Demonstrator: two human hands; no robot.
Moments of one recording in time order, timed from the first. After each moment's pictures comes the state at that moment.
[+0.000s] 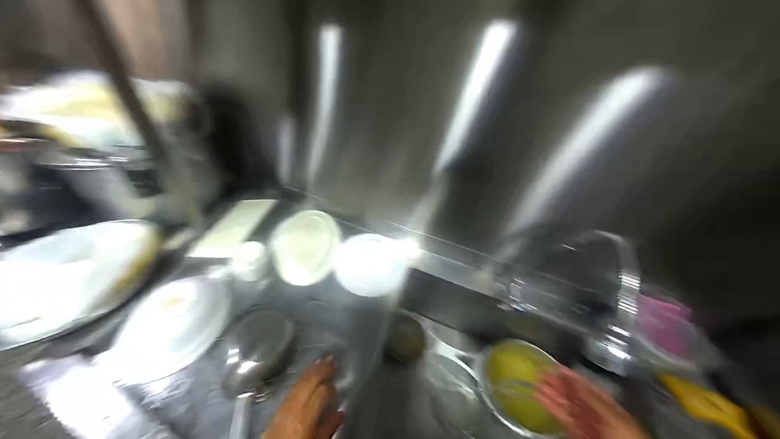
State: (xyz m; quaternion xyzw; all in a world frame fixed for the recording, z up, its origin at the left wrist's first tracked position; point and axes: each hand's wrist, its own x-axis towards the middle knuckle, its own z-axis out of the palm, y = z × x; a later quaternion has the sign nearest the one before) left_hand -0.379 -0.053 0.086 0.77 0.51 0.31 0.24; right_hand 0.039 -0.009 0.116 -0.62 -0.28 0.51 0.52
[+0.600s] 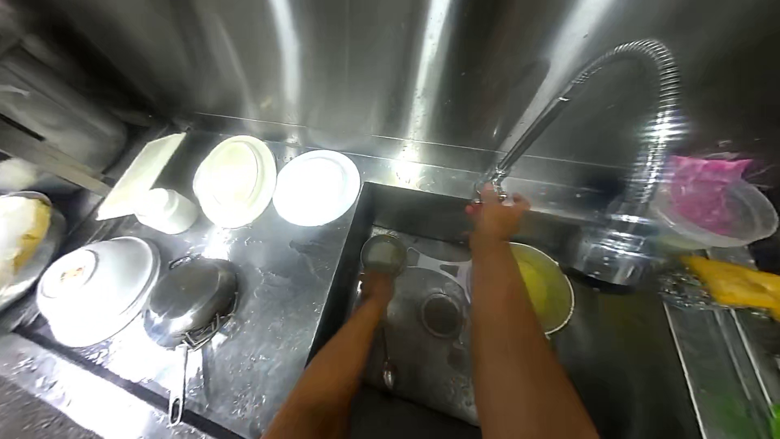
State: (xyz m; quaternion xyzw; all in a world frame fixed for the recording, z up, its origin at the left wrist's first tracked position) left_hand -0.138 0.102 -0.060 0.43 0.76 -0.03 0.48; right_hand 0.025 0.176 0.025 -0.72 -0.18 0.31 0.59
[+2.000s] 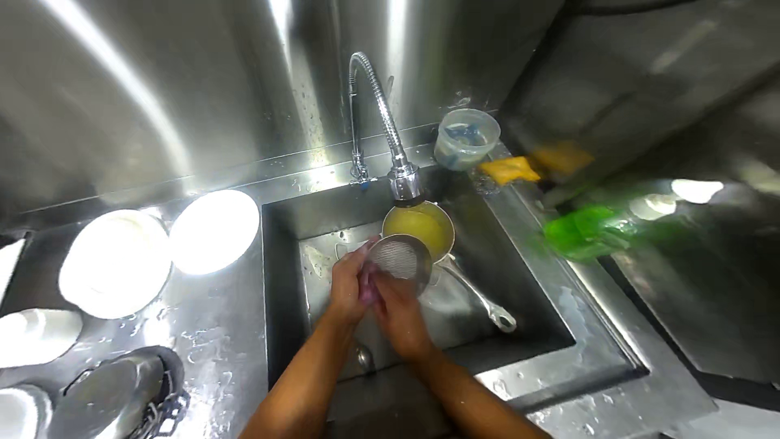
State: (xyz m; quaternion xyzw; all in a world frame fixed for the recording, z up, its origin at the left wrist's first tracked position) left_hand -0.080 0.041 0.017 0.33 0.40 0.38 0.76; right_hand -0.011 -0.048 -0.018 -0.71 -0.57 0.07 0.41
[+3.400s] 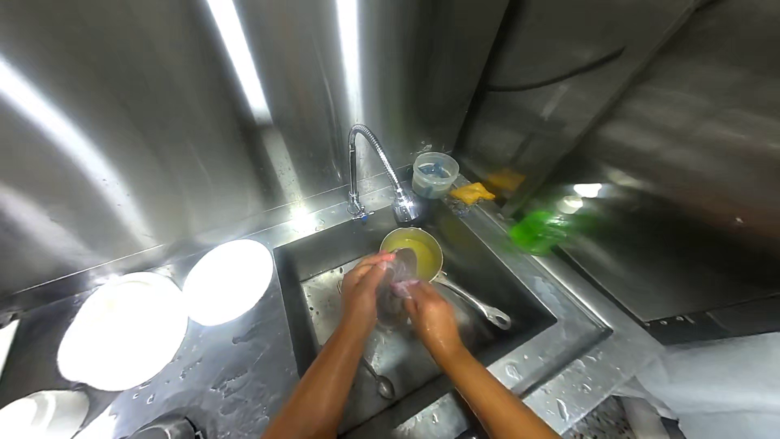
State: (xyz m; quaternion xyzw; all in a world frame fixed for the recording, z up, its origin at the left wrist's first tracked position) left_hand -0.114 0.056 0.072 0.55 0.27 0.38 0.70; right_hand -0.003 -0.049 0.016 -0.82 -0.47 -0.02 0.32
